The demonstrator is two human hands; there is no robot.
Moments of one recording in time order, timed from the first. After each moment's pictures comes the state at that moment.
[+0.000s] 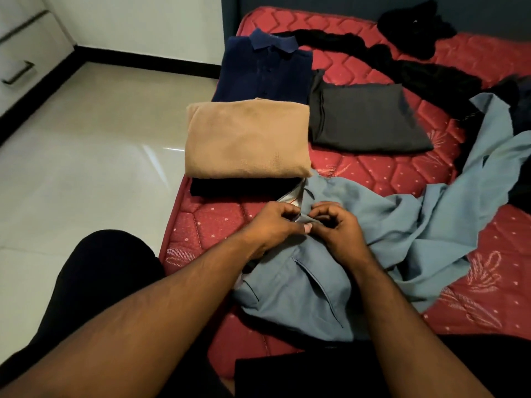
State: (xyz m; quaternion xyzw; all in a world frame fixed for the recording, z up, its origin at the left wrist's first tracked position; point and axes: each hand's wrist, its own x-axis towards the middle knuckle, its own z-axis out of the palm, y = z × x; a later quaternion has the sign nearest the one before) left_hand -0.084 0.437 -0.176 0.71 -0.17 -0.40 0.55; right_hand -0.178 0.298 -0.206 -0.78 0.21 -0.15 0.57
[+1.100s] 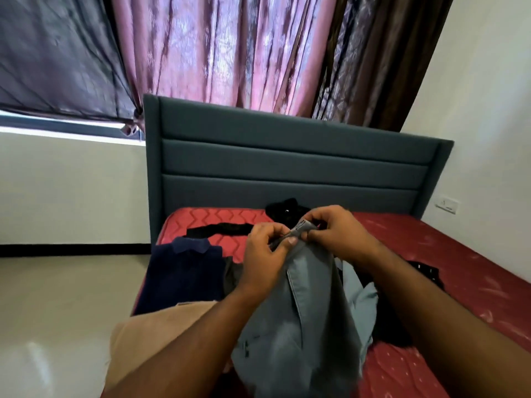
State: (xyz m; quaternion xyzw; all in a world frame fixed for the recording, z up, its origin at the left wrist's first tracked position) left_hand -0.058 0.299 0.098 0.59 -0.44 -0.01 0.68; right_hand -0.175 0.203 0.198 -0.93 0.18 -0.22 0.23
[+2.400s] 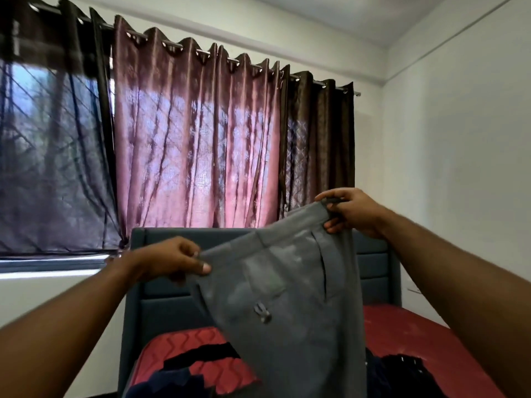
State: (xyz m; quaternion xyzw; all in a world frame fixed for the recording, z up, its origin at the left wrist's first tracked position) left_hand 0.032 0.433 0.353 0.69 -0.57 -0.18 0.40; right_hand -0.279 0.206 0.431 -0.79 0.16 -0.42 0.41
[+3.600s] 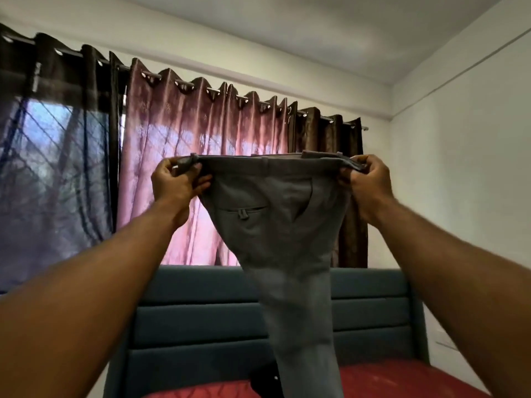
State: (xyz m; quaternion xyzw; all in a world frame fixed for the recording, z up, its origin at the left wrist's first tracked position) left_hand 0.043 0.364 0.526 0.29 -0.41 0.07 0.86; right_hand -0.221 0.176 0.543 -0.63 0.05 -0.71 0.31
